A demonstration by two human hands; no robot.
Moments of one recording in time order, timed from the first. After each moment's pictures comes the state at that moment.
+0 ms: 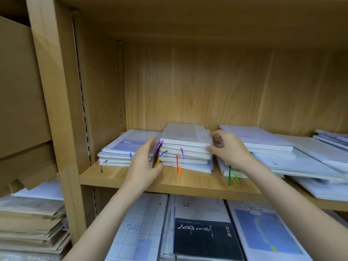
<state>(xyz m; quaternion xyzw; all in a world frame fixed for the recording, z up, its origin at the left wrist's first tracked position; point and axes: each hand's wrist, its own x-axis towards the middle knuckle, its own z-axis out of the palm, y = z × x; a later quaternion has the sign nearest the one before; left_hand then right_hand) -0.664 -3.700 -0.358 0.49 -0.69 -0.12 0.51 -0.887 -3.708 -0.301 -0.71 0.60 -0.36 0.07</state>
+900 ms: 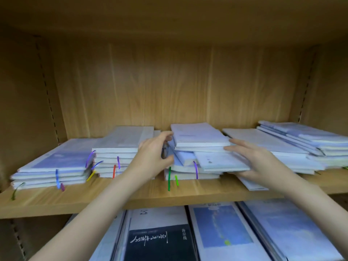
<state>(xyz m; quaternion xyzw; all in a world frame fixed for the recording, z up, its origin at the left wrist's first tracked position) -0.814 -3.716 -0.313 0.40 -0.84 -0.05 0.37 -1.078 -3.645 -0.322 -0.76 0.58 -0.26 -0.12</state>
